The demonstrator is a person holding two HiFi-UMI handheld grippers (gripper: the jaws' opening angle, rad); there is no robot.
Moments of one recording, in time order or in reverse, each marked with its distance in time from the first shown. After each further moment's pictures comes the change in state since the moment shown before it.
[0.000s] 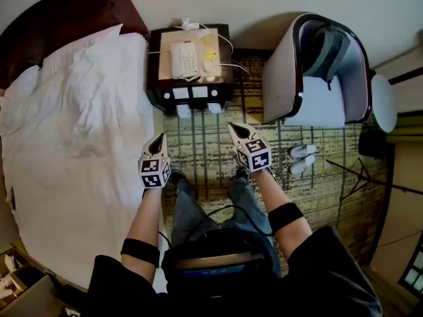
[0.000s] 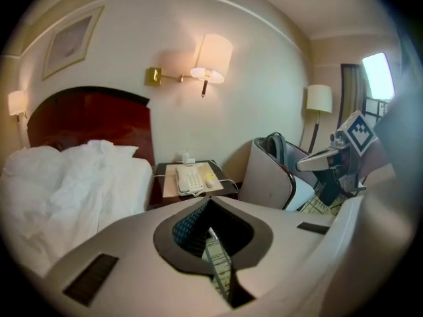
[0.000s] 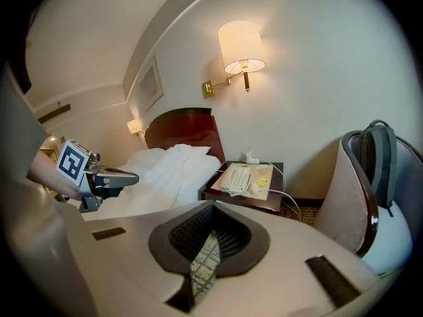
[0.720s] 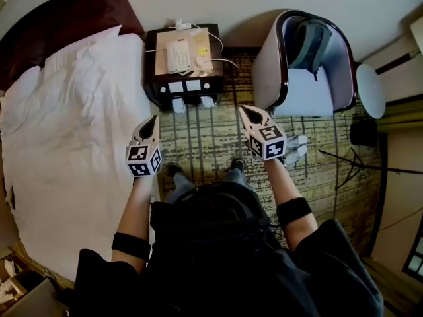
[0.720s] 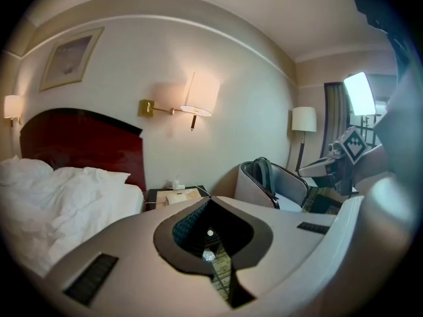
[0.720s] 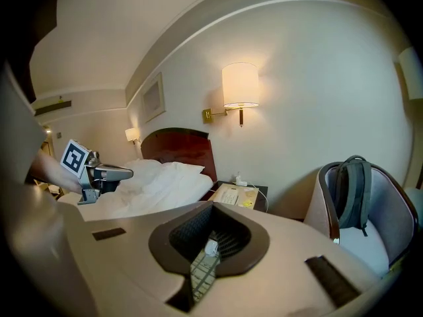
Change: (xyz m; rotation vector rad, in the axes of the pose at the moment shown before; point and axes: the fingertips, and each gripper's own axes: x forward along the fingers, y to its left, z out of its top) left arm -0.089 -0.031 0.097 0.015 -0.166 -0.079; right arm -0.129 0.007 0.075 -0.051 -0.125 -0.092
